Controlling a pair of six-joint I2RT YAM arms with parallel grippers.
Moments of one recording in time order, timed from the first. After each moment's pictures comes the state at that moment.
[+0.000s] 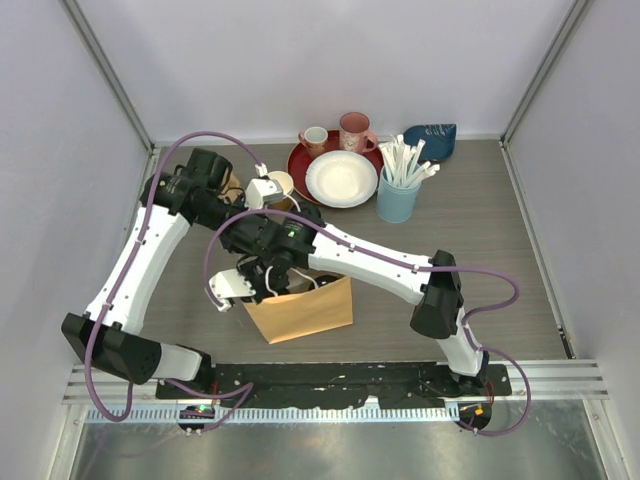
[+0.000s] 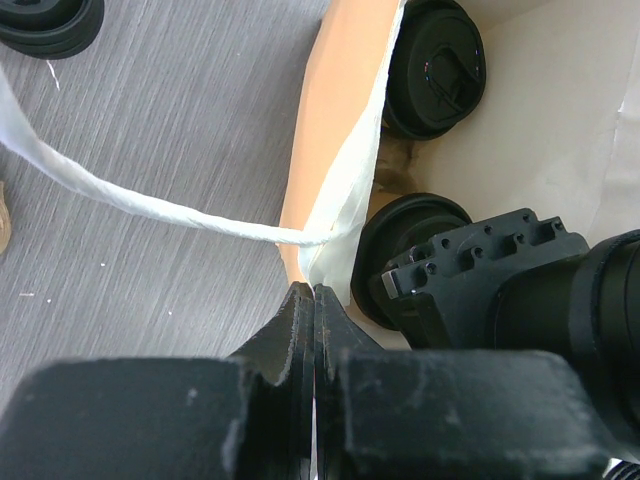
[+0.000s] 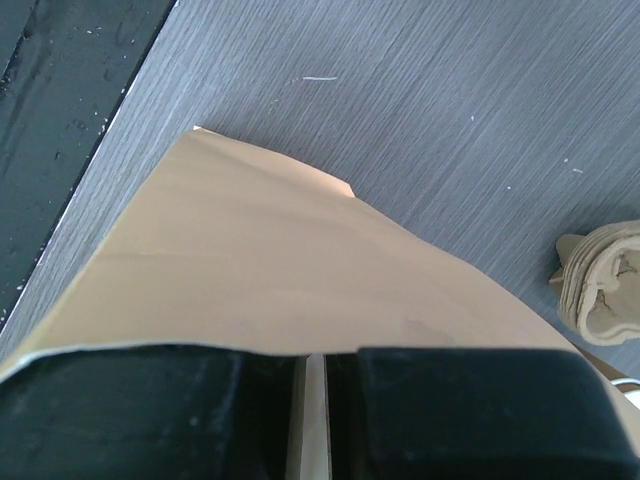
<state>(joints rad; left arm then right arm) -0.33 1.38 1.55 -1.34 0.60 0.60 1.18 2.07 2.12 -1.15 -0.29 -0.99</state>
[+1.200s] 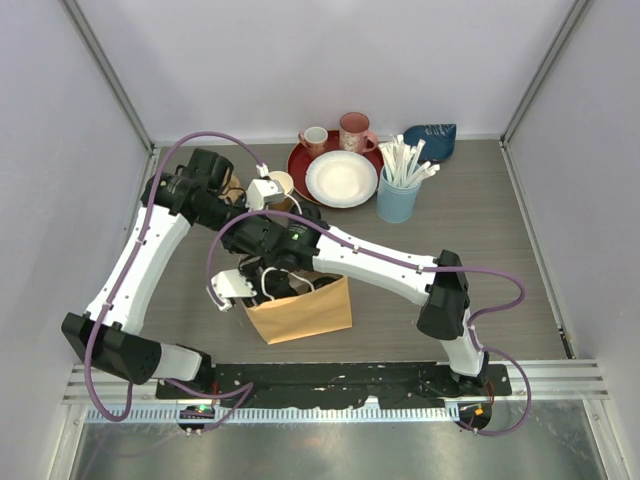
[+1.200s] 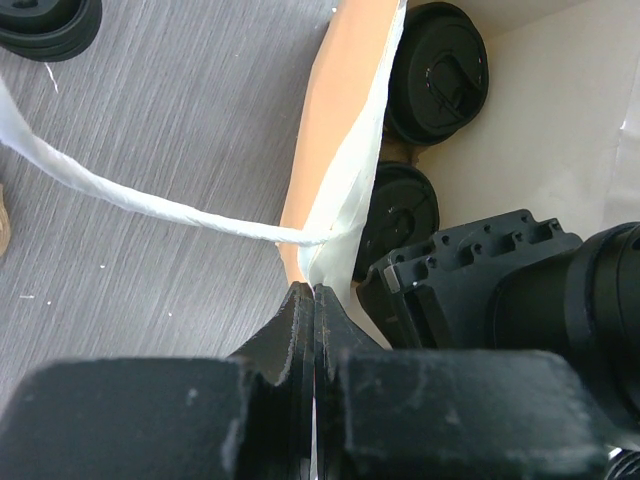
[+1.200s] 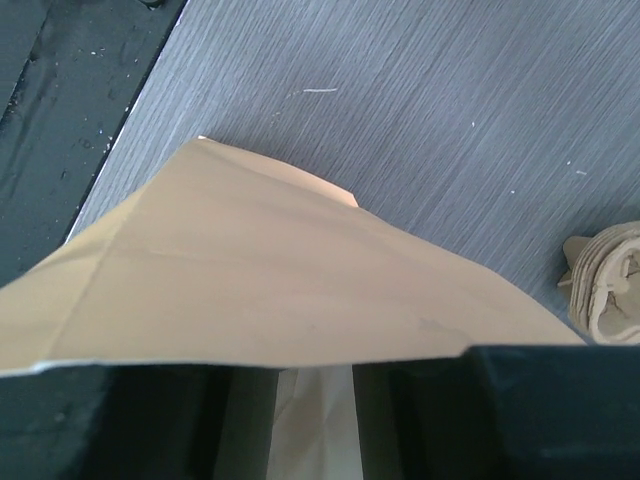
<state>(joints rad) -0.33 1.38 1.55 -1.34 0.59 0.60 1.18 2.03 2.03 -1.07 -0.31 -0.96</state>
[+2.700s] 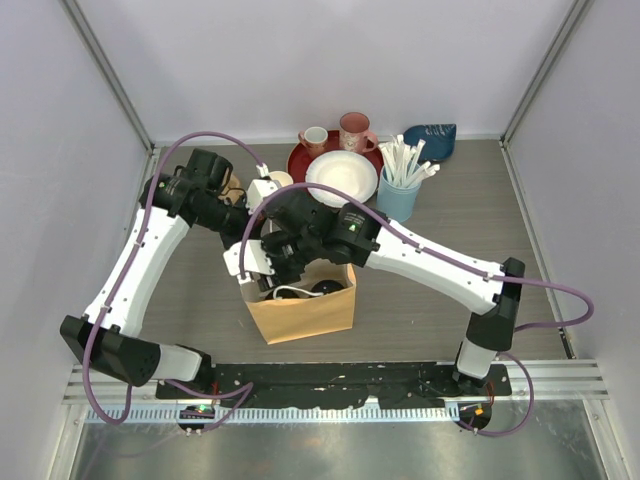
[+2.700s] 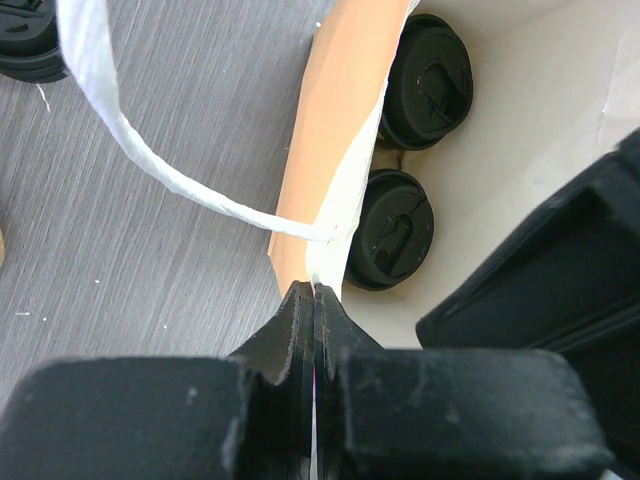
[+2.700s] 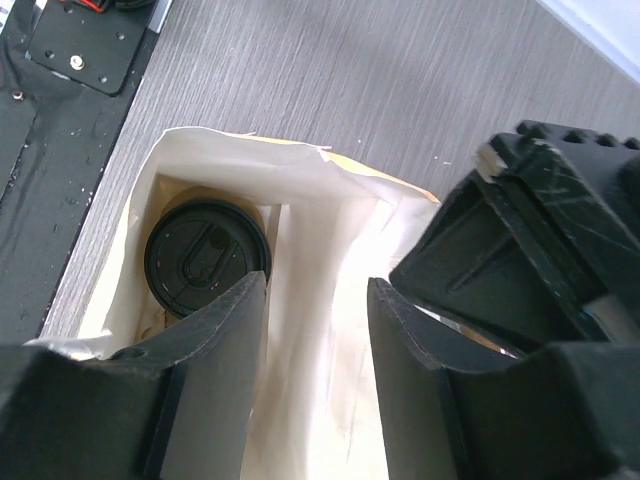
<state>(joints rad) -0.33 1.37 1.55 -1.34 0.63 0.61 1.15 1.75 1.88 -0.89 -0.32 -0.84</state>
